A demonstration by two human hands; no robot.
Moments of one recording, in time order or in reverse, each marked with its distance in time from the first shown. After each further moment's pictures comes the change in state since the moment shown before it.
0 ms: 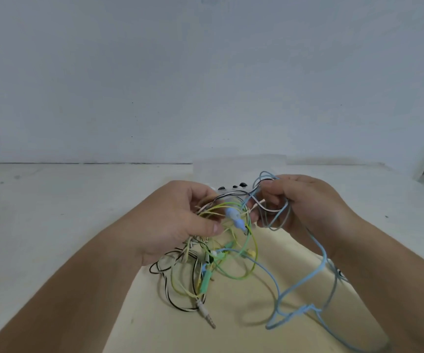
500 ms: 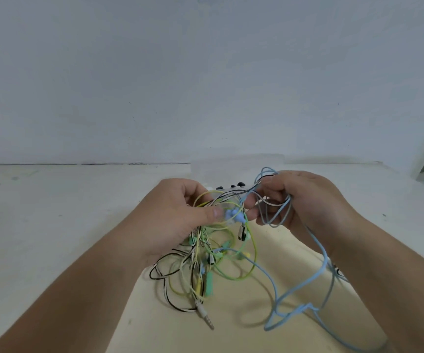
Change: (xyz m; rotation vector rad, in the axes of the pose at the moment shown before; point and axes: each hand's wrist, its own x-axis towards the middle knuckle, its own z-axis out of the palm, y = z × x) left_hand 0.005 -0.006 0.006 0.069 0.223 -0.023; right_hand -0.005 -0.007 0.003 -0.026 0.056 -0.004
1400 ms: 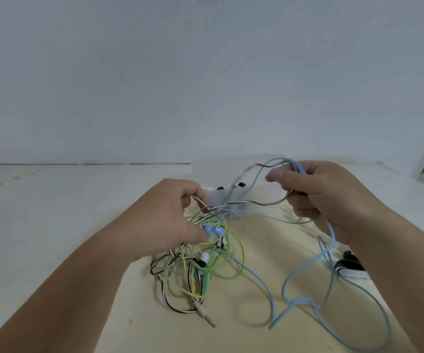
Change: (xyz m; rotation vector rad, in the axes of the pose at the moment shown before) left_hand -0.004 0.002 -0.016 0.380 -0.055 0.051; right_hand 0.009 -0.004 -0.031 -0.139 0.102 -0.041
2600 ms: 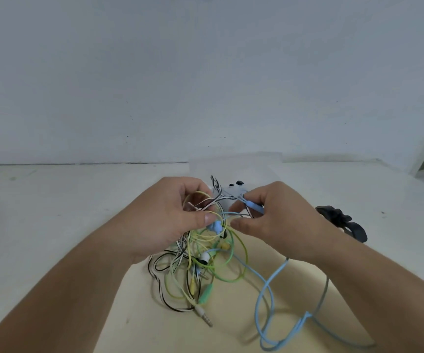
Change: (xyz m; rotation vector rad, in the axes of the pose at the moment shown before) left_hand 0.002 0.002 0.005 -0.344 -0.087 0.051; right_hand -0.013 0.016 0.037 -0.690 -0.155 -0.180
